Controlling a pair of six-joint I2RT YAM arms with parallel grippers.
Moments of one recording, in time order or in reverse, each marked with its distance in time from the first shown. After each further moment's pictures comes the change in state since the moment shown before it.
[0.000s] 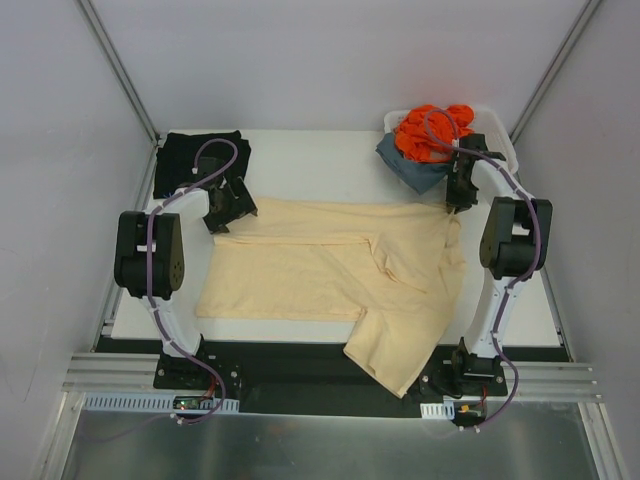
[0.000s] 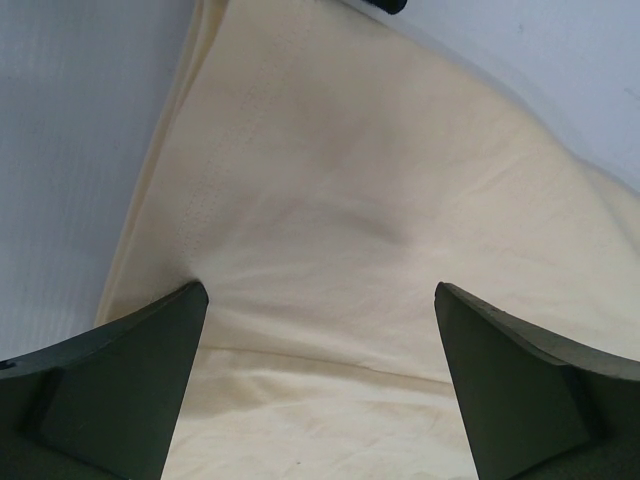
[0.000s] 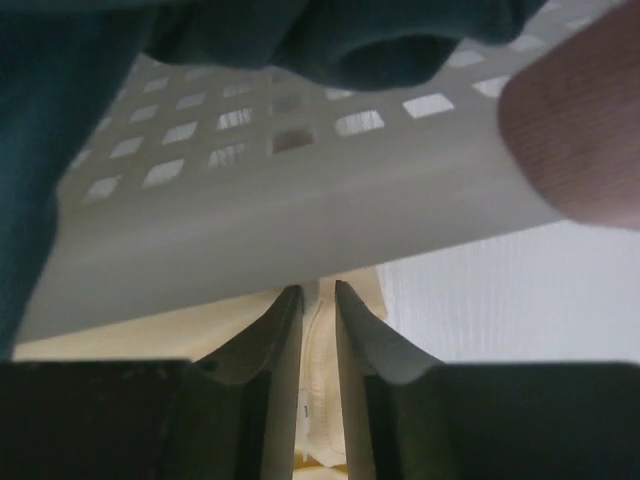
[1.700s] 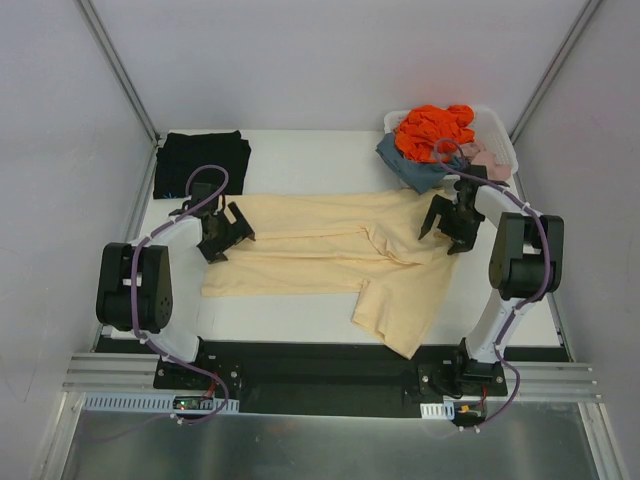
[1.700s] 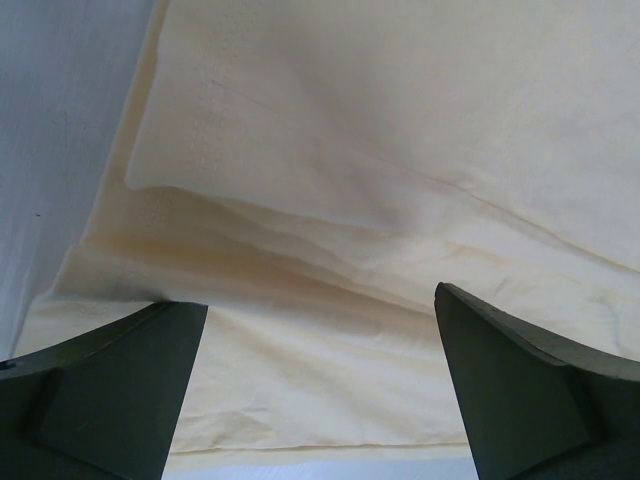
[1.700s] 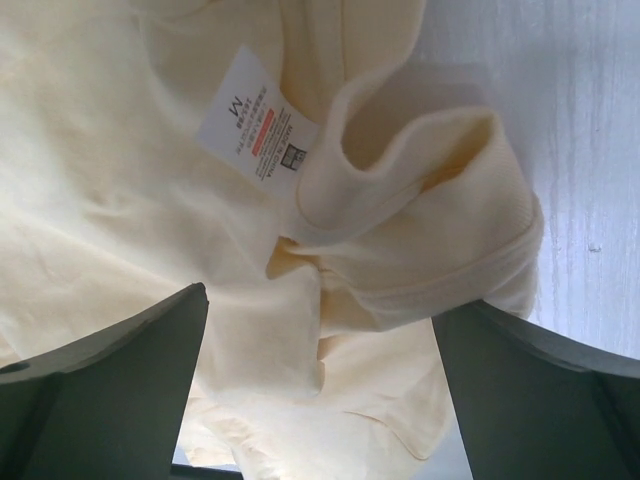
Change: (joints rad) left arm -0.007 -0.246 -0.289 -0.023 0.006 -0.113; right arm -0.013 -0.200 -0.380 0.015 -0.249 0.283
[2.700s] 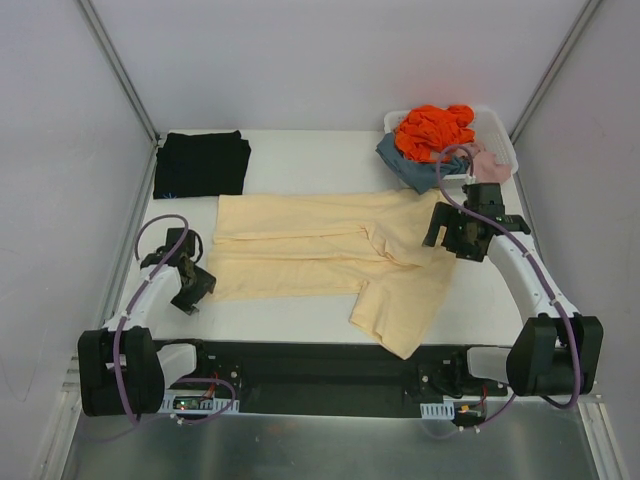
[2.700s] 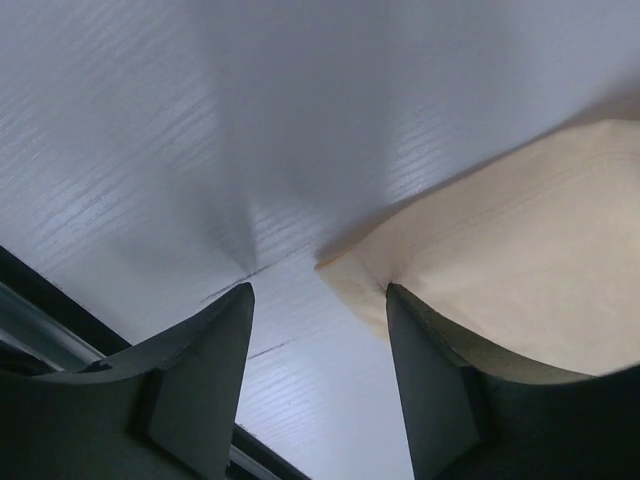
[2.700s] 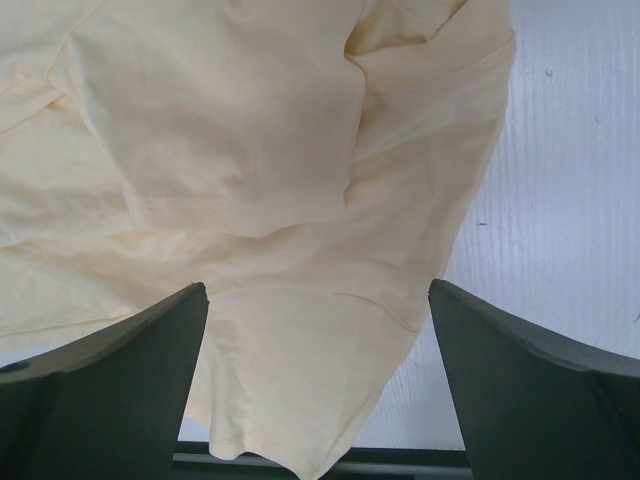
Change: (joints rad) left arm 0.124 -0.485 -0.313 -0.396 -0.291 -0.285; right arm 0.108 -0.625 -0.319 0.030 0.087 -0.026
